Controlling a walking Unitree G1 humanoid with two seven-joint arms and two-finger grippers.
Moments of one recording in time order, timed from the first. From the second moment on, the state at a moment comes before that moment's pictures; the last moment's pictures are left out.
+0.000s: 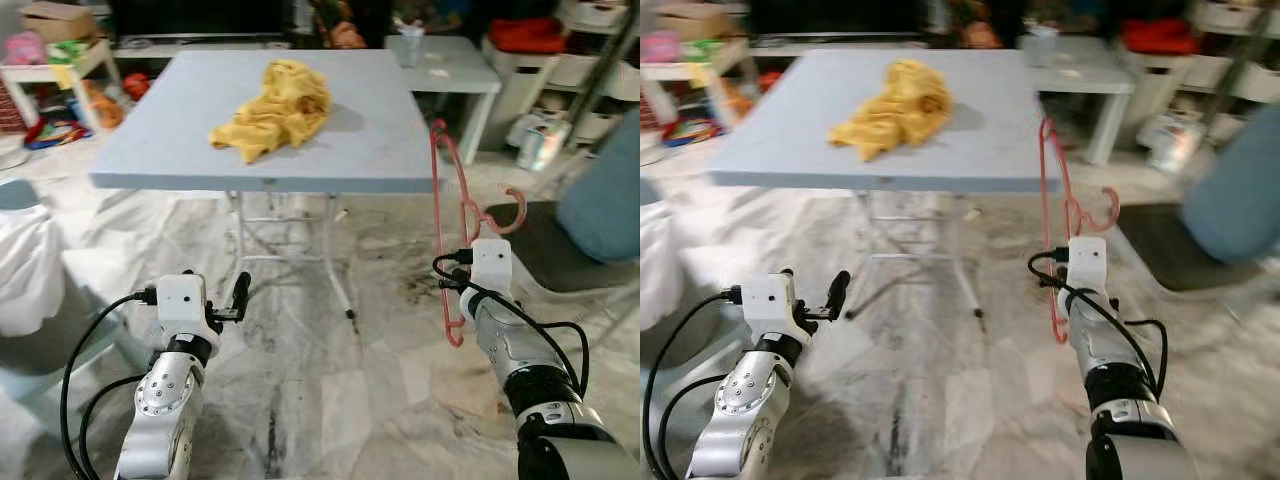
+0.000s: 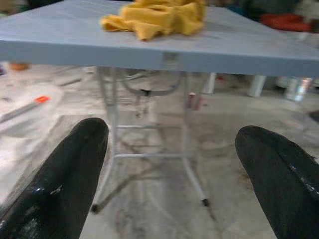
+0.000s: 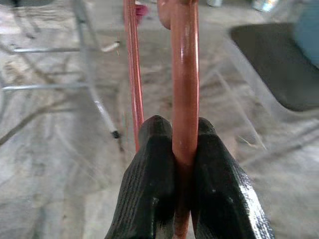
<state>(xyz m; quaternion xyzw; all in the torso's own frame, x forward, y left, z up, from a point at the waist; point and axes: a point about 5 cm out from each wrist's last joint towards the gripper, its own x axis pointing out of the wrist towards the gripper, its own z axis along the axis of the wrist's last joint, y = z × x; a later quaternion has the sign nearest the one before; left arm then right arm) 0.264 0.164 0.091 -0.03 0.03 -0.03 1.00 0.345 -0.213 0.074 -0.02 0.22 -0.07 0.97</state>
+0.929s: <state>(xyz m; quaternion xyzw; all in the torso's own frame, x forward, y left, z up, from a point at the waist) 0.270 0.174 0.094 -0.03 0.04 -0.03 1.00 0.347 -0.196 0.078 0.00 0.22 -0.05 0.97</state>
